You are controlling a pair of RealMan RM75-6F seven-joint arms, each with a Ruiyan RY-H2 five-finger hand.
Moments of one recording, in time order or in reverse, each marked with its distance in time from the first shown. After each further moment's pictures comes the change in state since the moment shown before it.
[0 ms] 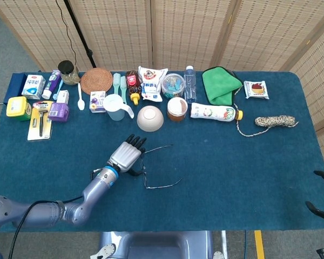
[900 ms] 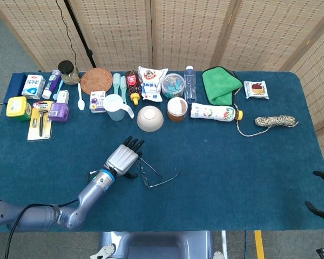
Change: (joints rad) left arm 0.037 0.025 0.047 -0.031 0.088 0.056 -0.025; right arm 0.001 -0.003 0.002 0.007 -0.005 -0.004 0.011
